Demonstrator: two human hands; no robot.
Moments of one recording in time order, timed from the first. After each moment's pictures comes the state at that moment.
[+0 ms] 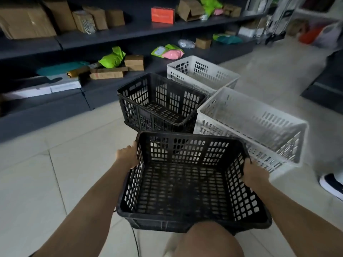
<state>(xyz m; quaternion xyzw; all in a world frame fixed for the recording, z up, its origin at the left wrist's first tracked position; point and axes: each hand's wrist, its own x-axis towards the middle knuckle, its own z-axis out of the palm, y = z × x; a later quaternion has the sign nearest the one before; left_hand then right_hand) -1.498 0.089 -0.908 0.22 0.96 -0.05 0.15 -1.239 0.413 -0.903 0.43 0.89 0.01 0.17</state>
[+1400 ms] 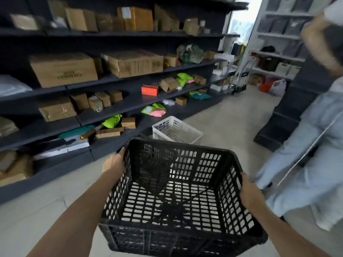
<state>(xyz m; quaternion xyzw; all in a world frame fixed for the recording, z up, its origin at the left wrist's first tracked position) -1.403 0.085 -0.444 0.19 0.97 0.11 0.05 -1.087 0.396 -0.448 0.40 0.90 -0.15 -0.05</state>
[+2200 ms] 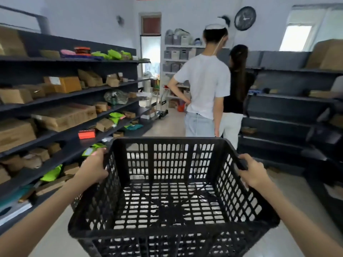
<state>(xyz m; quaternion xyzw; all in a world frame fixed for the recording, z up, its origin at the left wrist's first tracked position) -1.134 -0.038 -0.088 0.43 0.87 0.25 0.03 -0.713 0.175 -0.082 0.57 0.77 -0.17 -0.23</state>
